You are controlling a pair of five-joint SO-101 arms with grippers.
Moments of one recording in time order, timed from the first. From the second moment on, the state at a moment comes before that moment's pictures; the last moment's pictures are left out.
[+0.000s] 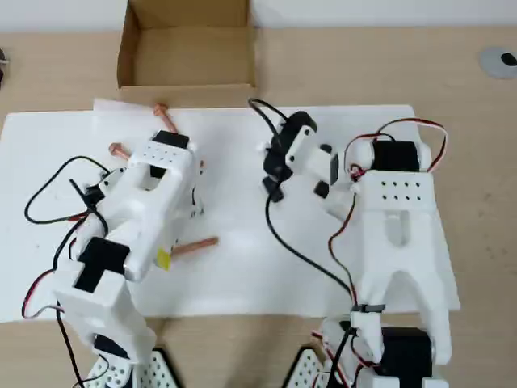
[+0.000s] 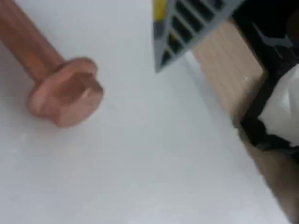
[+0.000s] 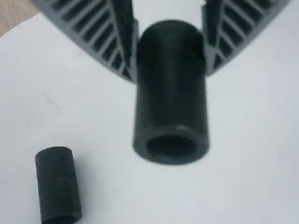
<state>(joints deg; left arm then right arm) 12.0 16.3 14.2 97.7 70.2 -2.5 -20.6 21.1 86.2 51.2</state>
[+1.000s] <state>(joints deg) 12.3 23.1 7.3 100.1 75.0 -2.5 -20.6 21.1 86.2 51.2</state>
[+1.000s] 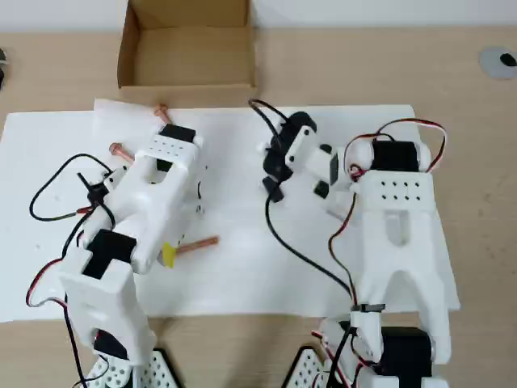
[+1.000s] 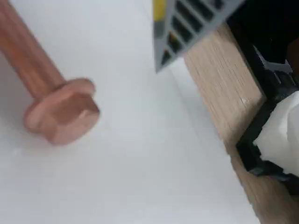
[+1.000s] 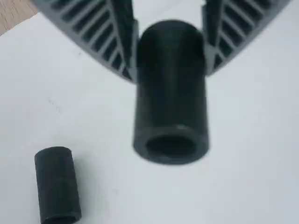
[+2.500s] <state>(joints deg) 13.6 -22.2 20.2 99.9 66.5 -2.5 -20.6 14.1 94.9 51.2</state>
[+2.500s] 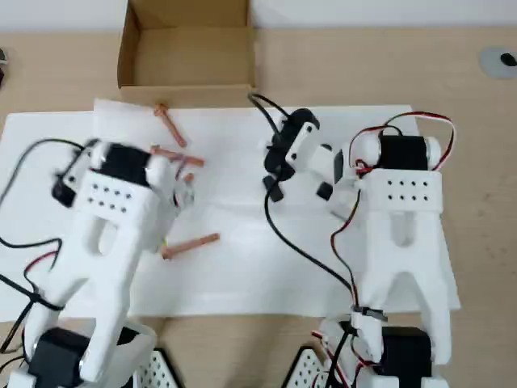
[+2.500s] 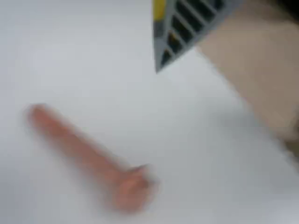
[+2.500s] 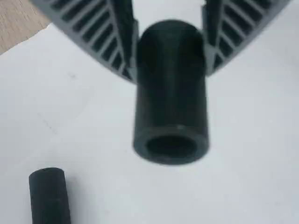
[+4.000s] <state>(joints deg) 10.2 -16.2 47.5 65.5 75.0 -2.5 -20.6 14.1 96.1 51.2</state>
